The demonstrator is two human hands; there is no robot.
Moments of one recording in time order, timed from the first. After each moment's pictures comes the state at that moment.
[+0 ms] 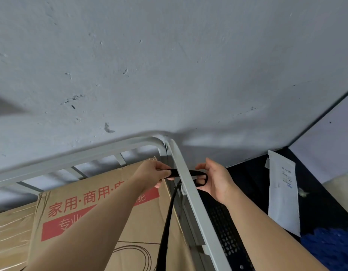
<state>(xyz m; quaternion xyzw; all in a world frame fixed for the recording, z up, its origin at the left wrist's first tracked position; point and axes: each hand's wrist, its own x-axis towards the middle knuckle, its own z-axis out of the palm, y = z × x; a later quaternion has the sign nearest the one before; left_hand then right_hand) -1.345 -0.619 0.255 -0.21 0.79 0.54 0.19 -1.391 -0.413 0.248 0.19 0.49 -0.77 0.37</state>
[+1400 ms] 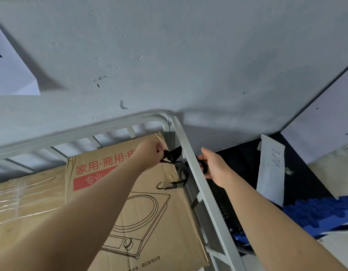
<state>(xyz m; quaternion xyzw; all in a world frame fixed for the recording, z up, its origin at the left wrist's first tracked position) -1.277 -0.606 0.316 -0.17 0.93 0.31 0.14 -1.318 -0.395 0.282 0.18 0.67 -0.62 0.37</state>
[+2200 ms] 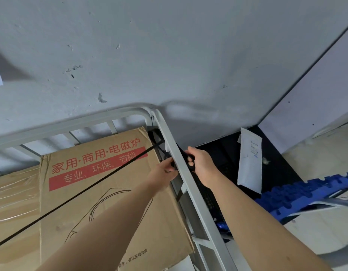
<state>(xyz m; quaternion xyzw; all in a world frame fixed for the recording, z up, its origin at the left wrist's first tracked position) -1.236 -0.521 0.242 -0.13 0.80 0.57 0.17 -1.289 -0.384 0.292 0.15 0.69 -0.66 0.27</state>
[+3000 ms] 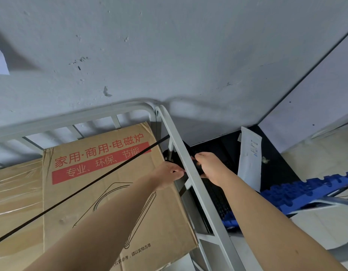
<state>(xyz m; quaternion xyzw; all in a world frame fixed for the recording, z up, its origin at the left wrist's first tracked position) -1.233 -0.533 0.236 -0.07 0.82 0.50 0.27 -1.281 -0.371 0.288 0.13 0.77 -0.53 0.33</state>
